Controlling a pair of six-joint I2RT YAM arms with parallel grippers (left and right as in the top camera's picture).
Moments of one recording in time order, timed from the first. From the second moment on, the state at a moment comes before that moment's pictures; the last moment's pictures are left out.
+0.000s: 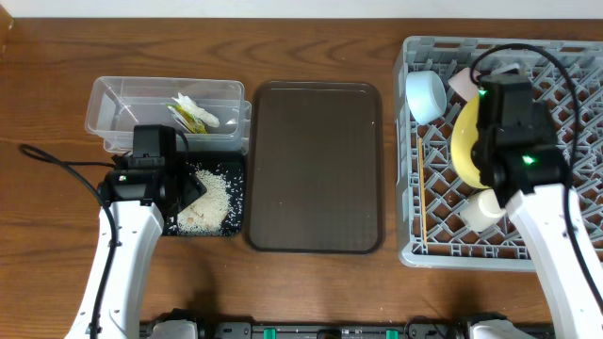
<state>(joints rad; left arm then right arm) 0.05 1.27 0.94 -0.99 -0.21 -0.64 0.14 1.36 1.17 -0.66 0.74 -0.36</state>
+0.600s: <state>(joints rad) 0.02 1.26 0.95 -0.98 -0.17 -0.53 0.12 1.38 1.17 -0.70 0.35 0.08</state>
